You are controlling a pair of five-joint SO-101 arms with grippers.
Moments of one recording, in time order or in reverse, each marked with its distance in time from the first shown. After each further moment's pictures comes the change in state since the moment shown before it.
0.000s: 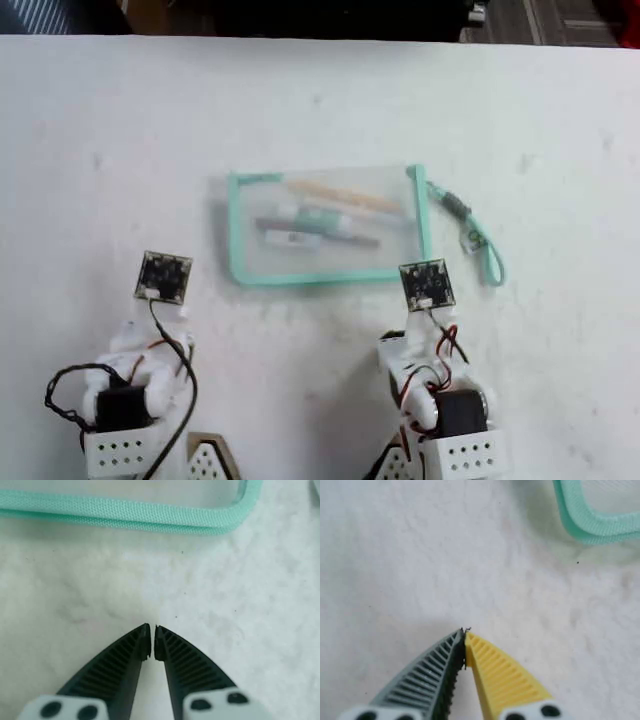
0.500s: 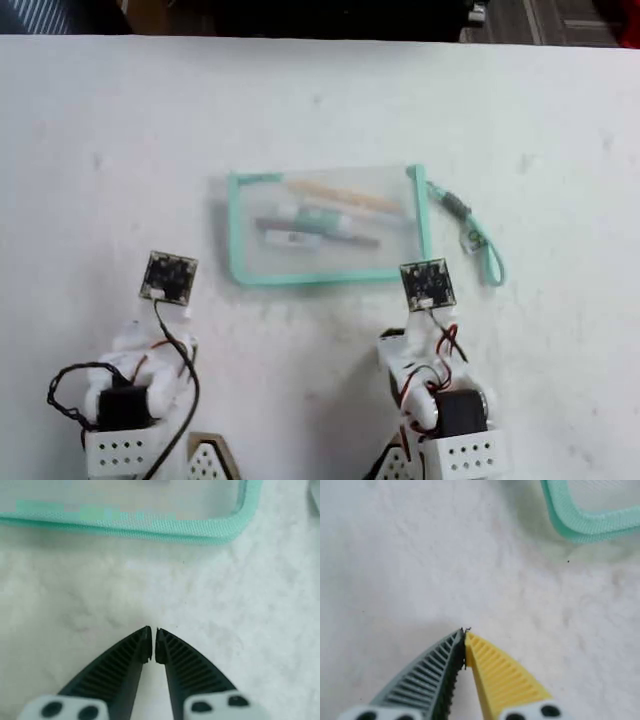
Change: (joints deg) left arm 1.8 0.0 0.0 0.0 0.0; right arm 0.0 0.0 0.0 -2.8 0.0
